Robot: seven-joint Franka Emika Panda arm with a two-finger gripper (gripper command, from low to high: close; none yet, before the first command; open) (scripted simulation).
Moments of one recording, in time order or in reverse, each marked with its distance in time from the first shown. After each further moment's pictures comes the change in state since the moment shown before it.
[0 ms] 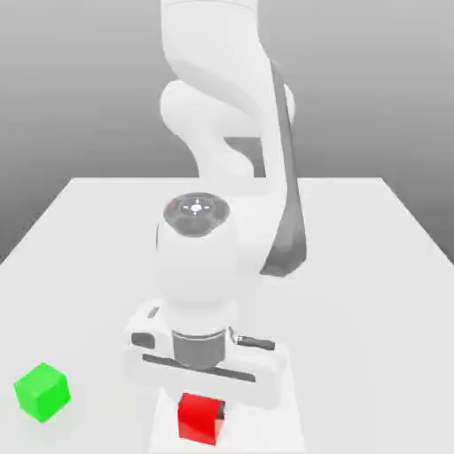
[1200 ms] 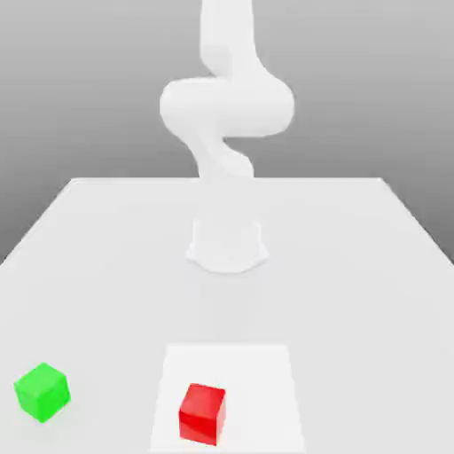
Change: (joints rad) arm 0.066 -1.063 -0.003 0.177 0.007 -0.515 -0.162
